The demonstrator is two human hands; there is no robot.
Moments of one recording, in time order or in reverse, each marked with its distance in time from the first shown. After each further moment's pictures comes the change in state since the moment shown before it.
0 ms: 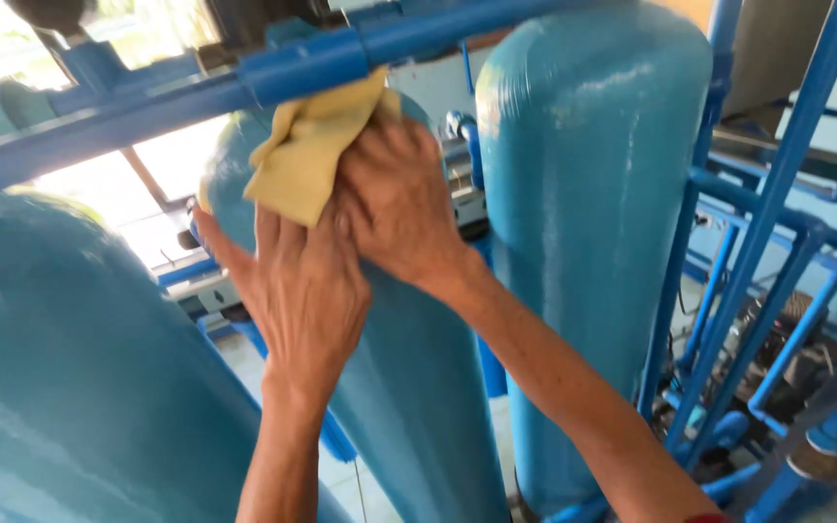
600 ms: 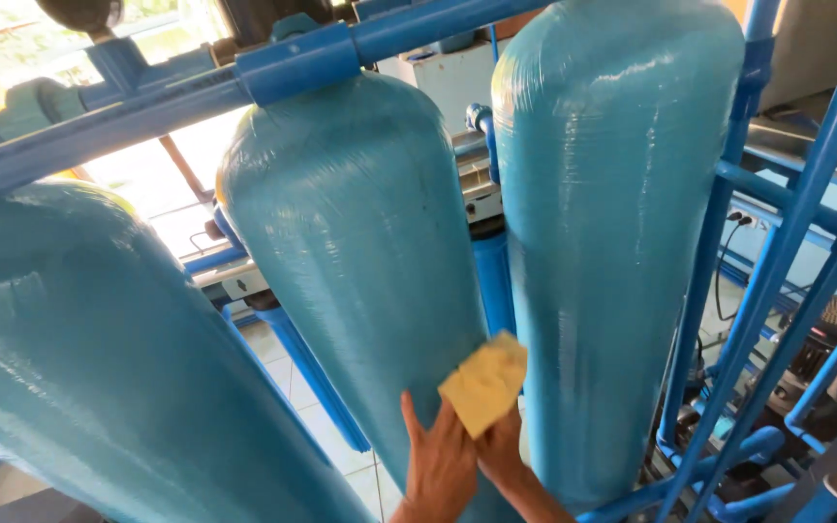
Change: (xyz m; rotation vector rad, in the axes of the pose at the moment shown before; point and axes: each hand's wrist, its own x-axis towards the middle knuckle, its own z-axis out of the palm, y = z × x) left_hand -0.273 0.087 0.072 -0.060 -0.627 0.205; right_hand -0.390 -0.059 0.013 0.333 -0.006 0.768
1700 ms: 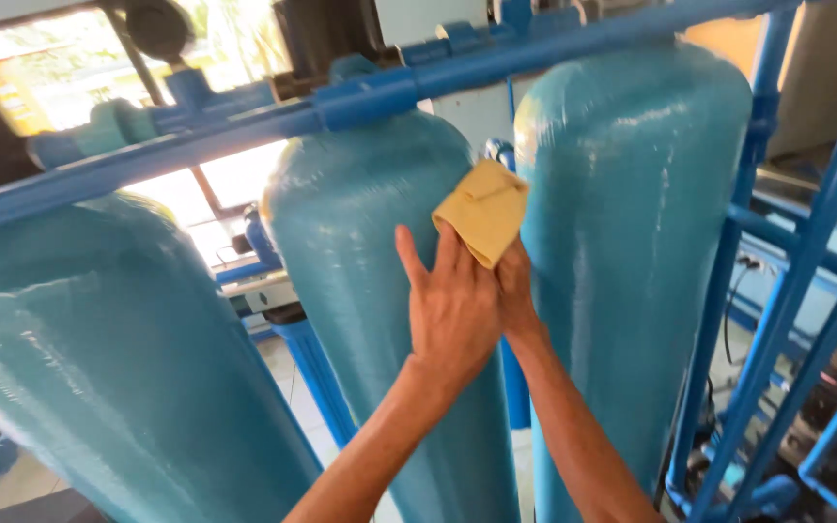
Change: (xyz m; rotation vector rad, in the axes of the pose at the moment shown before) left_hand 0.184 -0.058 -0.160 0.182 0.398 -0.108; right_hand 0.269 -0.117 -0.009 0.169 -0.024 -0.321
